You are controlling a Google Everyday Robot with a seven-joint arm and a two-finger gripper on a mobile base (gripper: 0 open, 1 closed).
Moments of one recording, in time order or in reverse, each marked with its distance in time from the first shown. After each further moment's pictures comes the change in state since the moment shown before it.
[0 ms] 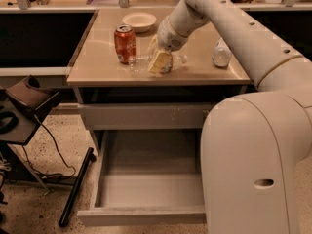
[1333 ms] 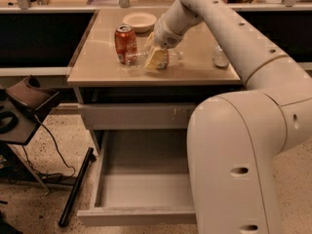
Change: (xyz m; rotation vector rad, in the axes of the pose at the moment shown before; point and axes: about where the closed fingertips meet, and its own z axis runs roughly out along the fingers) arm -0.006 -0.023 0.014 0.022 -0.006 -0.025
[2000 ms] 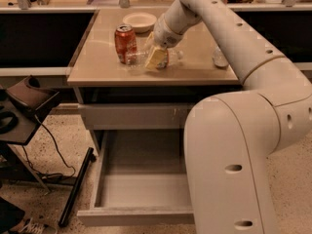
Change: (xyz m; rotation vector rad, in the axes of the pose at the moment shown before) arm 0.001 -0.004 0.001 -0.001 0.001 0.004
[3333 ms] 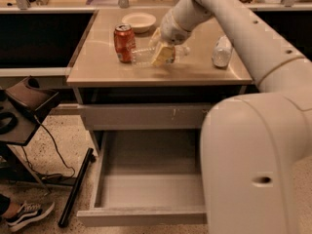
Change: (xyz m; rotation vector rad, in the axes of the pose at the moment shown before) arm 0.000 0.008 -0.030 0.030 -0.023 -0.039
